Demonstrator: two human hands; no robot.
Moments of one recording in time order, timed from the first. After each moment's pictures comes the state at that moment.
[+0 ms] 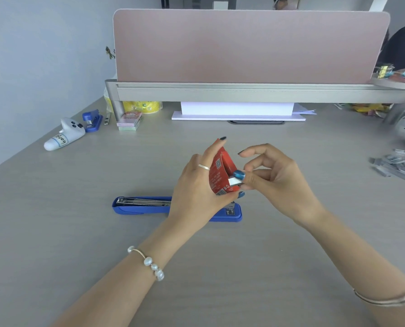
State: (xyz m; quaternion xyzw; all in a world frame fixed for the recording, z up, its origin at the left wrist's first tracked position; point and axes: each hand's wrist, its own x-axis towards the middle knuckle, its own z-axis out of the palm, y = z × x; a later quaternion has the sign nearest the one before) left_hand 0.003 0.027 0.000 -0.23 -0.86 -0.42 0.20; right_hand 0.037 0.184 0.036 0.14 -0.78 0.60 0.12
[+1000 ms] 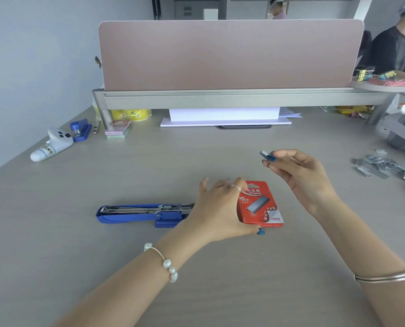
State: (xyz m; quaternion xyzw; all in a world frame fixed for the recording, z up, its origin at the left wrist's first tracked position) left_hand 0.006 0.082 -0.008 -0.31 -0.93 -0.18 0.05; right_hand 0.013 0.262 0.023 0.00 -0.62 0.77 0.15
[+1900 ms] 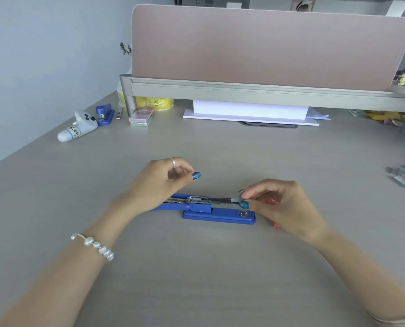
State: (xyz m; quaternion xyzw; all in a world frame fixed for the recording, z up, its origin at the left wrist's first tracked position) left_hand -0.028 -0.064 0.006 -0.20 -0.88 -0.42 0.06; right_hand 0.035 0.181 0.004 0.11 -0.85 0.50 0.08
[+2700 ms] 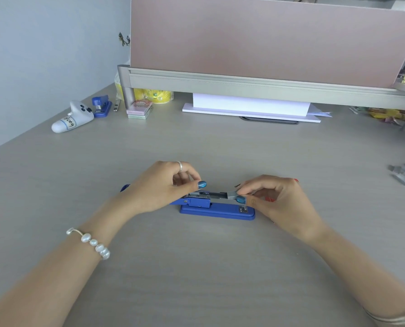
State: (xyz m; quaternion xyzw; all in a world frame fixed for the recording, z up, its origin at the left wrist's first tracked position) left_hand -0.026 -0.060 -0.004 -0.26 -0.89 -0.38 0.01; right_hand 0.030 0.177 -0.006 0.16 -0.85 0.48 0.12
